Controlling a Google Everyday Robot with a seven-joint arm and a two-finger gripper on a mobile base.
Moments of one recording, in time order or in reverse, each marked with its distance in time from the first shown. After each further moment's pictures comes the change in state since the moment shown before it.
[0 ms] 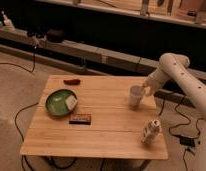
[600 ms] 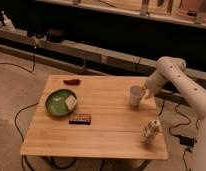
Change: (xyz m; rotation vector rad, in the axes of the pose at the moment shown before) arm 0.000 0.006 0.021 -0.027 -0.002 -0.019
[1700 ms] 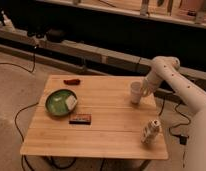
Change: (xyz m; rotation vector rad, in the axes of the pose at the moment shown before) arm 0.001 -0.017 -0.002 -0.039 0.046 -0.017
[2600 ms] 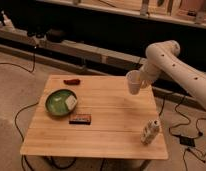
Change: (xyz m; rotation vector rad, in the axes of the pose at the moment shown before) arm -0.048 -0.033 -0.106 0.021 0.115 -0.033
